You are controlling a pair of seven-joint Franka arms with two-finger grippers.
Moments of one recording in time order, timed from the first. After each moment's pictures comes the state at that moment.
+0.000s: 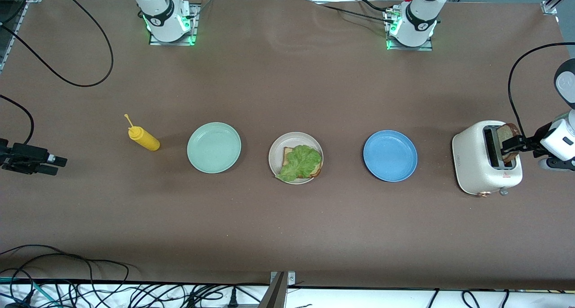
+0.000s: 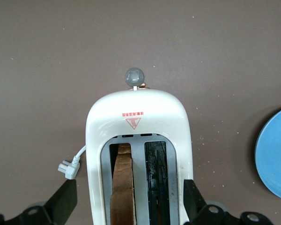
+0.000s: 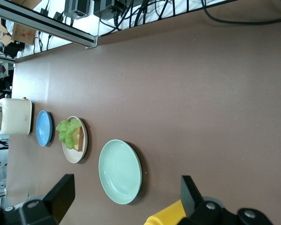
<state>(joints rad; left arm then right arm) 0.18 0.28 0.09 -1.82 0.00 2.12 0.32 -0.58 0.58 0.33 -1.31 0.55 1.69 -0.49</state>
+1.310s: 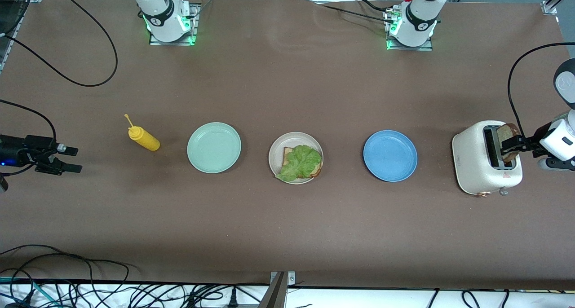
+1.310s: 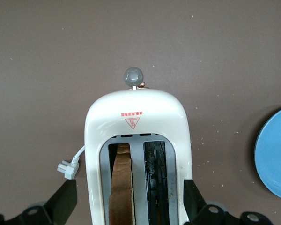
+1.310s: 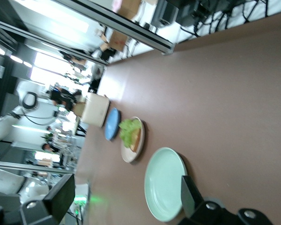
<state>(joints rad) 0.18 0.28 0.09 -1.82 0.00 2.12 0.32 -0.65 0.69 0.33 -1.40 0.92 1.58 -0.86</state>
